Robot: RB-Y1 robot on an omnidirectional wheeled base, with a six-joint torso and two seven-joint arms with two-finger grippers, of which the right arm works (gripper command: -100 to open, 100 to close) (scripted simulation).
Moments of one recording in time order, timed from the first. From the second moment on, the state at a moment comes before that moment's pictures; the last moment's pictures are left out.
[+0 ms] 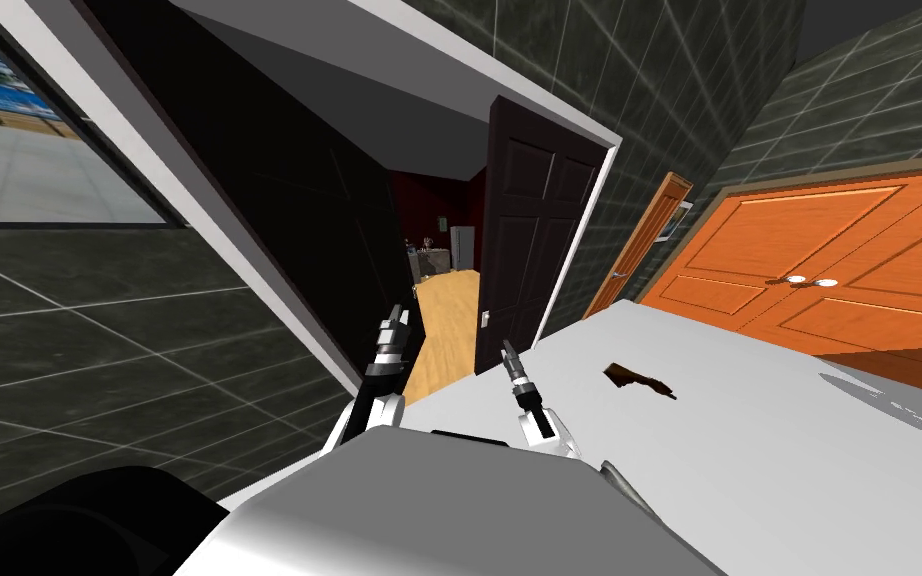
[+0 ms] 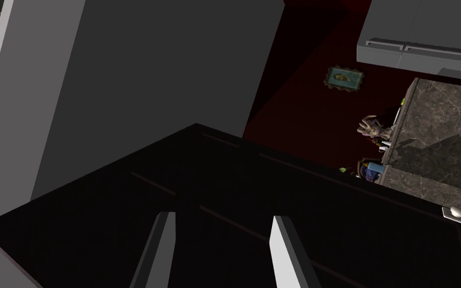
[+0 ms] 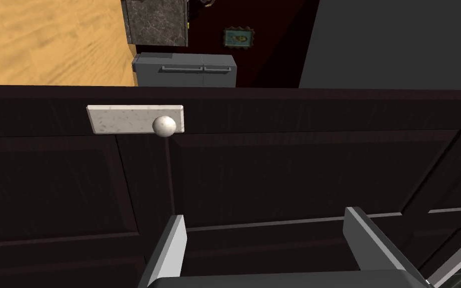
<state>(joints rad) -0.01 -0.10 0.09 -1.04 0.22 -0.73 -0.18</state>
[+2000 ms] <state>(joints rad) -0.10 -0.08 0.13 -0.81 0.27 -0.78 -0.24</state>
